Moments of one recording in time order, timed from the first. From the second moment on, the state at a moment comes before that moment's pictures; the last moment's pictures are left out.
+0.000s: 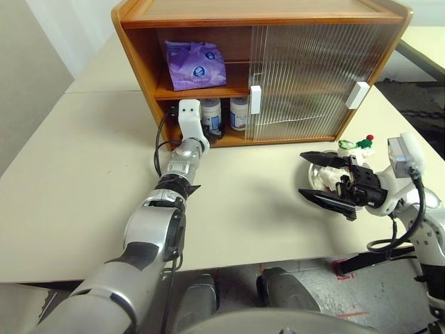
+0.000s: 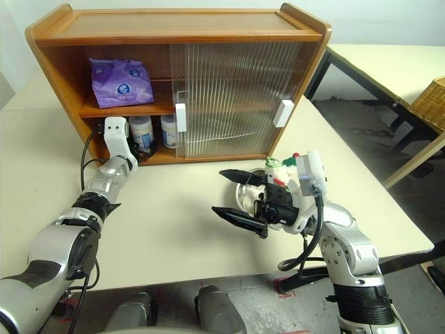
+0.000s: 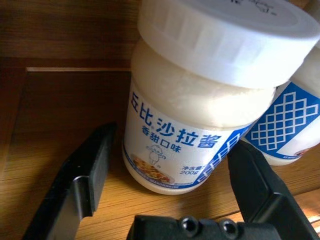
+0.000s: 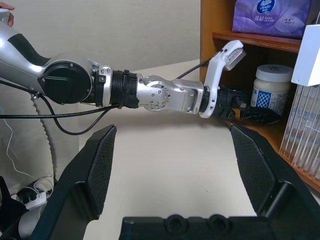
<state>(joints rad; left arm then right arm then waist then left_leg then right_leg) -0.88 0.14 0.13 1.12 -0.07 -0.08 -0.18 -0.09 -0.60 -0.13 -0.24 0.74 0.29 1.21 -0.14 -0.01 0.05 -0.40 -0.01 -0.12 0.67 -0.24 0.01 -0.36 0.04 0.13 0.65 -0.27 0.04</state>
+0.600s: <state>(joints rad) -0.39 0.21 -0.02 0.29 -0.05 0.22 -0.32 -0.10 -0.60 -0.13 -0.22 0.74 0.29 1.22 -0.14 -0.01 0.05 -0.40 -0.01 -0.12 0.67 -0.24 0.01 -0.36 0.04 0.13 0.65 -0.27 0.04</state>
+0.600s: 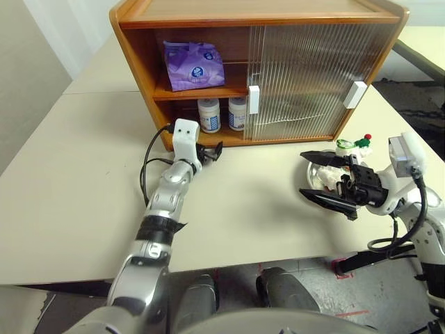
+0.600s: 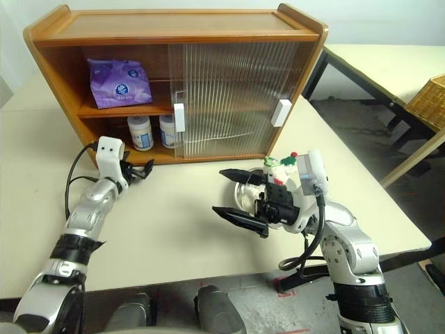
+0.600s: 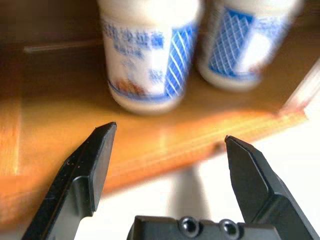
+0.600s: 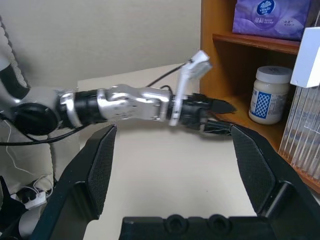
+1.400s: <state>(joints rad) -0.69 0.07 -0.23 0.39 -0.04 -0.16 -0.62 -0.11 -0.58 -0.10 -0.20 0.73 0.26 1.22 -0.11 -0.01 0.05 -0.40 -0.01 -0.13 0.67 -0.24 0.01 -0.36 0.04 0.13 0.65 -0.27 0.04</state>
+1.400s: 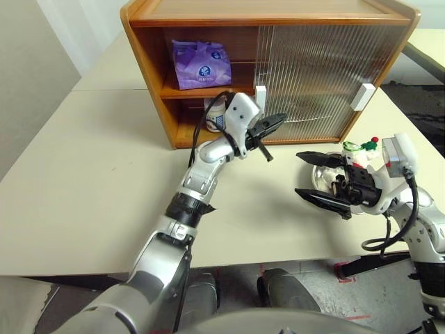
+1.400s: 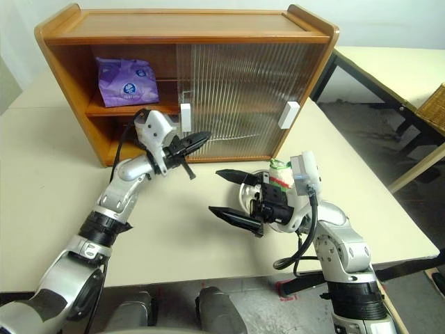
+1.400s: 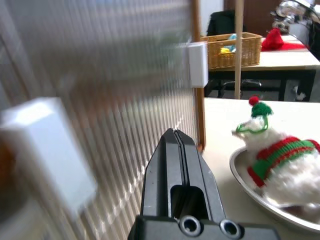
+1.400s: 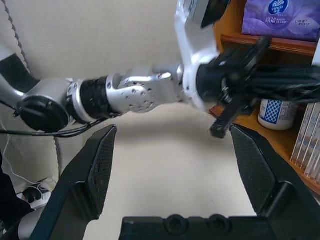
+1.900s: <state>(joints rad) -0.79 0.08 -0.24 0.51 0.10 -0.06 -0.40 -0.10 -0.57 -0.10 -0.20 0.73 0.25 1.22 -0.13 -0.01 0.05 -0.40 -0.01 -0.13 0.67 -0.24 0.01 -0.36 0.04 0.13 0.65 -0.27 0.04</state>
